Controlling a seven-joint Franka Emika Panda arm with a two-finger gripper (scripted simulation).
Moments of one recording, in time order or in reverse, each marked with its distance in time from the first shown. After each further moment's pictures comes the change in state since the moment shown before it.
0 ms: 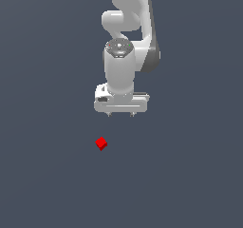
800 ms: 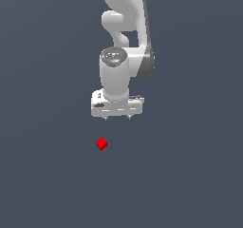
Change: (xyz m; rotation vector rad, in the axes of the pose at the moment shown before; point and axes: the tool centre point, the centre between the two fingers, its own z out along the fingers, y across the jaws) arm 0.004 0.015 0.020 0.000 -0.002 -0.098
